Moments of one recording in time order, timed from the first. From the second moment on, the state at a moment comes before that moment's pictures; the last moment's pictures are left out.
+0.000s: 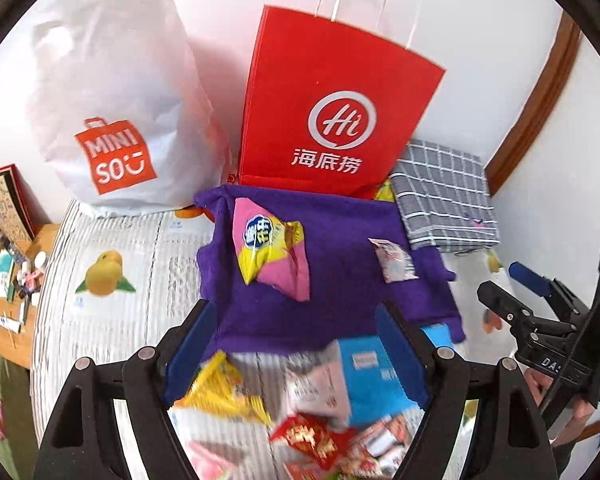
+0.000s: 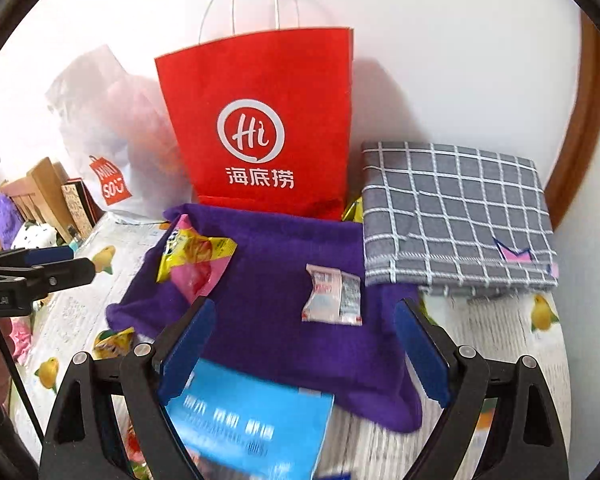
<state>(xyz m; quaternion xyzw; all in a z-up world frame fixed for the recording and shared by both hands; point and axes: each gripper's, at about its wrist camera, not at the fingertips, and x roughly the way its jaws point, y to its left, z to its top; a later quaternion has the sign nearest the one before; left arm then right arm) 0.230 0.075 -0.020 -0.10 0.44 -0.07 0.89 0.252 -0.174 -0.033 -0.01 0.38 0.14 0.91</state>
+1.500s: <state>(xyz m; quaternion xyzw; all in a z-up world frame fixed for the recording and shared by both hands) 0.111 0.130 -0.137 -0.07 0.49 -0.01 0.87 0.136 -0.209 -0.179 -0.01 0.43 0.11 0.90</state>
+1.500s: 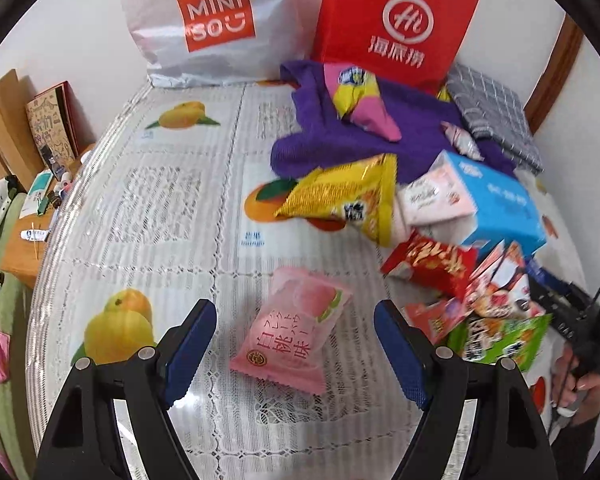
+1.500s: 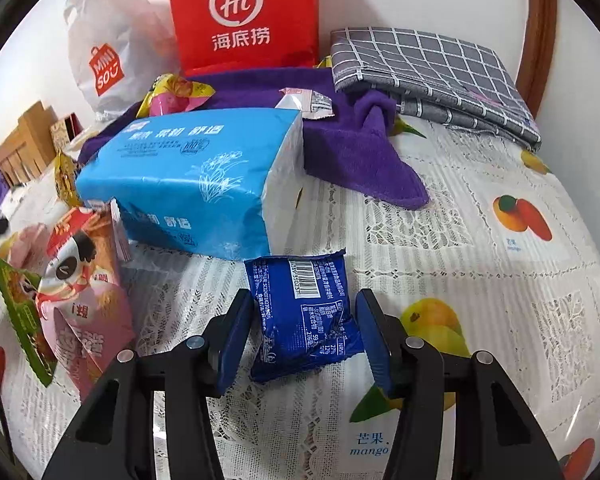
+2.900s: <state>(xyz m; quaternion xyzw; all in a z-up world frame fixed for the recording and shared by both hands) 0.071 0.073 -0.103 -0.05 0.43 -0.03 0.90 0.111 -0.225 -0.170 0.04 0.44 0.11 0.89</state>
